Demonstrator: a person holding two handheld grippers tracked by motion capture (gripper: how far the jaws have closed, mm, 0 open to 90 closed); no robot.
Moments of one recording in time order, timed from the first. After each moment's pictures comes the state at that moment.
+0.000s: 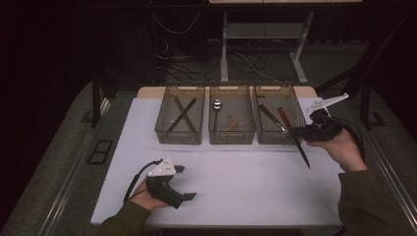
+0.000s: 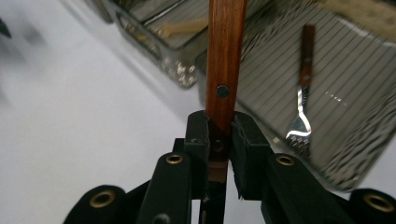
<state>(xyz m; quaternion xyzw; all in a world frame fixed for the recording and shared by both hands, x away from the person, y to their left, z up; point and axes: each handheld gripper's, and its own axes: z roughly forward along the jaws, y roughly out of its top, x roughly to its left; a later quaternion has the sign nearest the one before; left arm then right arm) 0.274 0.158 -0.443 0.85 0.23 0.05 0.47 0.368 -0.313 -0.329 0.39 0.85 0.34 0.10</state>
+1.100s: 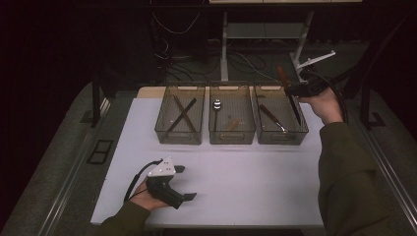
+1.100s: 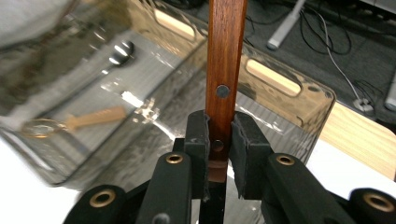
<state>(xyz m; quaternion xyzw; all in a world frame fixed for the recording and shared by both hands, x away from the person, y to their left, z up) 0.274 0.157 -0.443 0.85 0.23 0.04 0.48 0.476 -0.299 -0.296 0.45 0.81 0.32 0.19</state>
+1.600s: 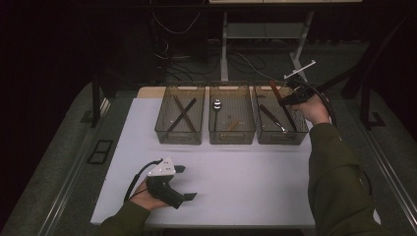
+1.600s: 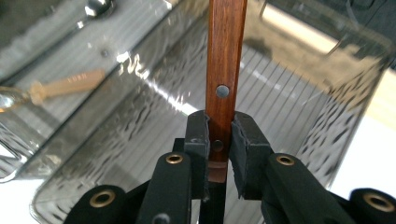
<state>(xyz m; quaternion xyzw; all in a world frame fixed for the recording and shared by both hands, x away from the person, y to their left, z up) 0.274 0.157 -0.443 0.85 0.22 0.04 0.48 0.498 -0.285 -0.339 0.47 0.84 0.25 0.14</state>
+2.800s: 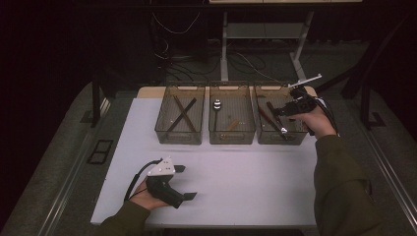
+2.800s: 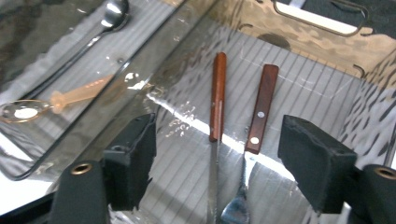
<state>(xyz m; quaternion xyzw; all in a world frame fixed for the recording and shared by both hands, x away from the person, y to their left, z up) 0.274 0.158 -0.442 0.85 0.23 0.04 0.48 0.471 -0.292 -0.364 0.49 0.80 0.33 0.14</state>
